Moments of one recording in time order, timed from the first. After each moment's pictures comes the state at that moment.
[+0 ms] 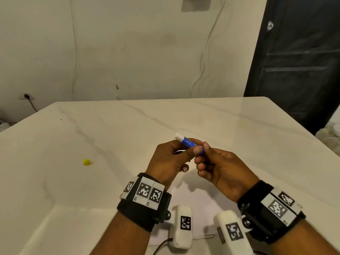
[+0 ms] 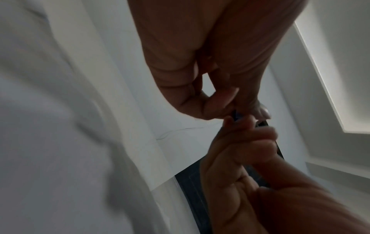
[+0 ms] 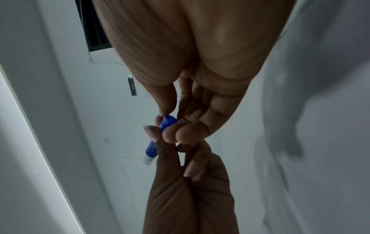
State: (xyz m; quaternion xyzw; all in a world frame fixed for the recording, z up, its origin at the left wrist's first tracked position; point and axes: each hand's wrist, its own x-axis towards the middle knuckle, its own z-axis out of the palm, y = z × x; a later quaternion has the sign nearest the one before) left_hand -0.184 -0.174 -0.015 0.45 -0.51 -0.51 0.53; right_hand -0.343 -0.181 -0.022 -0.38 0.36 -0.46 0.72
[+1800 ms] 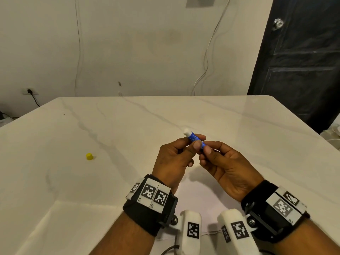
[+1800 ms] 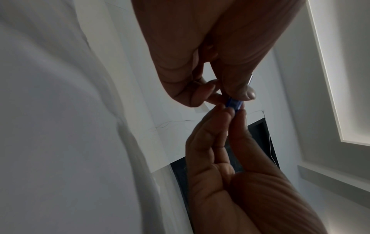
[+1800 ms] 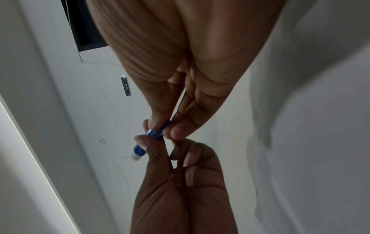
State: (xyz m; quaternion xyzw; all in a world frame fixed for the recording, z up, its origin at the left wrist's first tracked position) left_hand -0.185 -0.173 -0.037 0.41 -0.52 -0.49 0.57; right_hand -0.341 -0.183 -0.033 -0.35 0.30 -0.51 0.72
